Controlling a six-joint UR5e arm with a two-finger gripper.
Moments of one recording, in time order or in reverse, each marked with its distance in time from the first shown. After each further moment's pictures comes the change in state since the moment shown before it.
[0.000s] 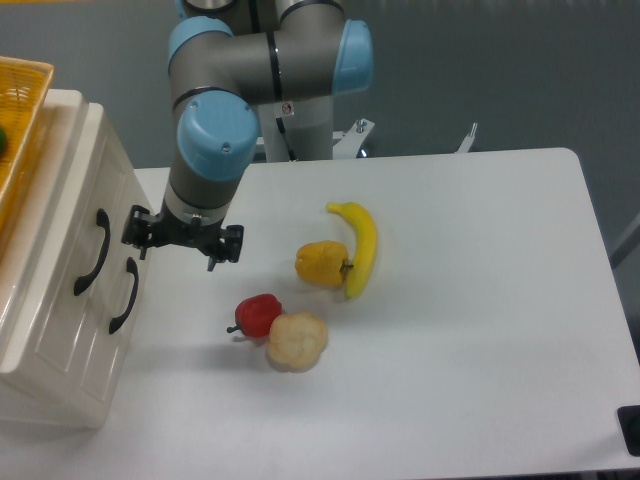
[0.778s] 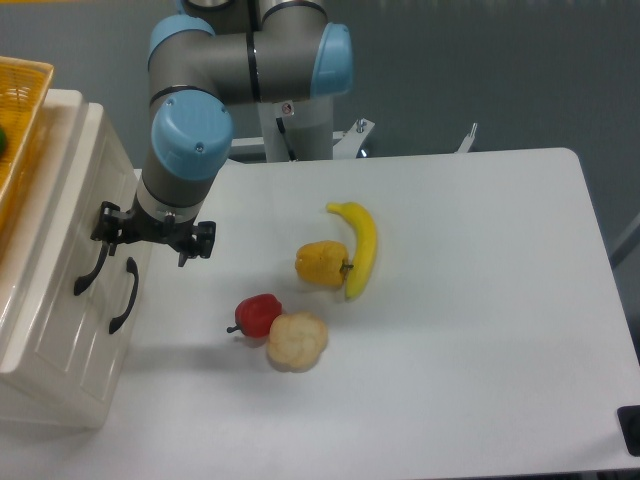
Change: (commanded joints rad) arm -0.025 -0.003 -0.003 0.002 -0.063 -0.009
